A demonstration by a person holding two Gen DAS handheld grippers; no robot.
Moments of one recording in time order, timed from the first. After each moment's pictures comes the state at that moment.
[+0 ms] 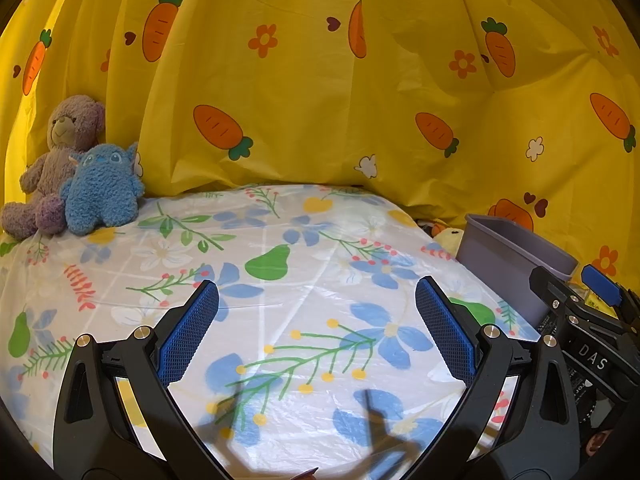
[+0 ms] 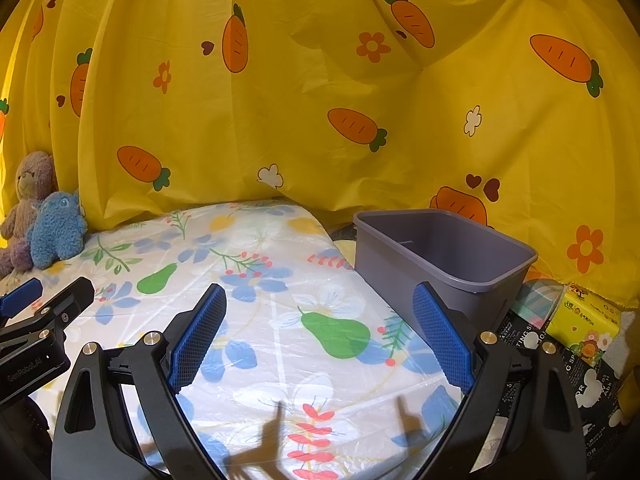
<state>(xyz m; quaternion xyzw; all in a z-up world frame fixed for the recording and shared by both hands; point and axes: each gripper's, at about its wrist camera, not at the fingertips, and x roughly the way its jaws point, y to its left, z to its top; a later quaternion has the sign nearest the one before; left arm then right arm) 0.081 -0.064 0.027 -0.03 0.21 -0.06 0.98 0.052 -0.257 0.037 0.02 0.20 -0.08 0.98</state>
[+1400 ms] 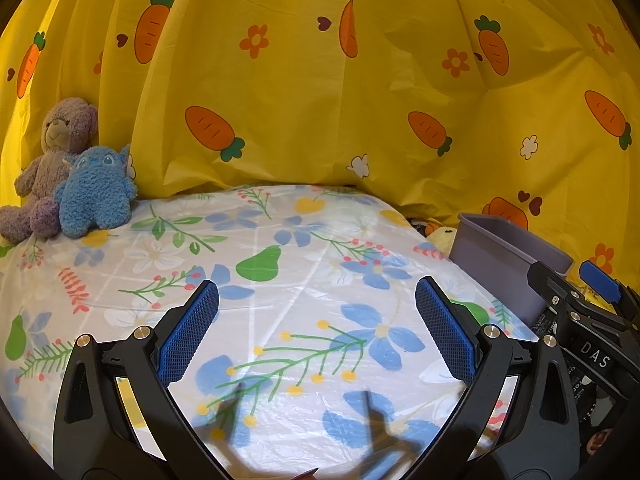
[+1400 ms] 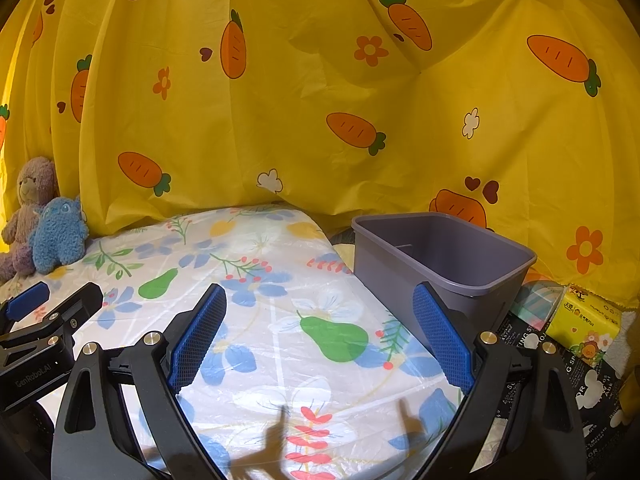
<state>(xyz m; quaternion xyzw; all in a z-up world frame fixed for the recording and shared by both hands) 0.081 -0.075 0.028 -0.03 0.21 -0.07 0.98 0.050 -0.256 0.038 0.02 0.19 -0.08 0.98</state>
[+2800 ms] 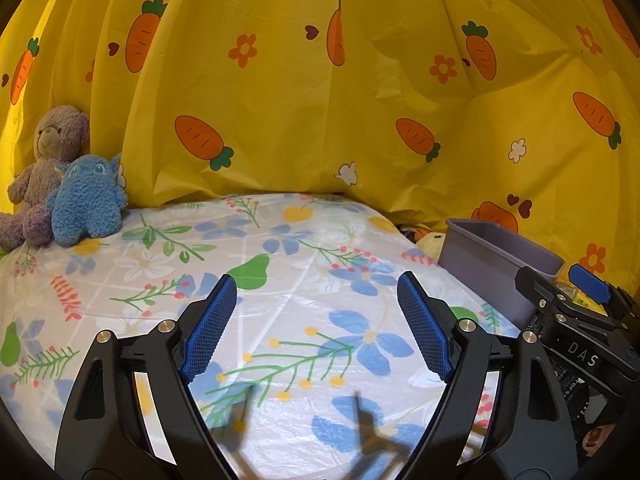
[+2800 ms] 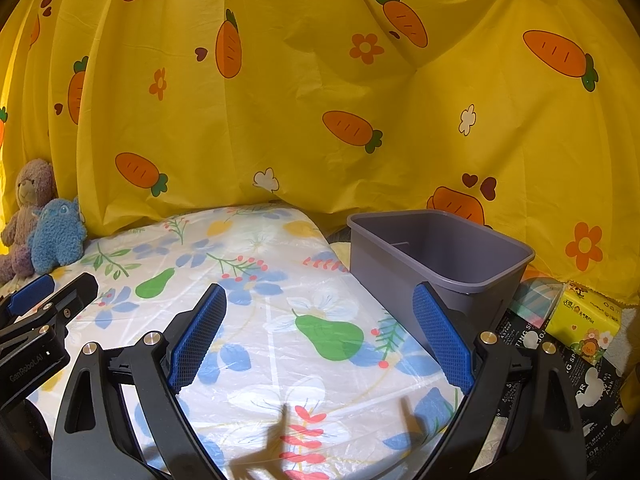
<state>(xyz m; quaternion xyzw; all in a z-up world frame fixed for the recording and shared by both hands) 0.079 -0.079 0.030 -0.02 0.19 -0.09 0.98 0.050 -0.258 0.039 0.03 0.19 -0.09 0.98</state>
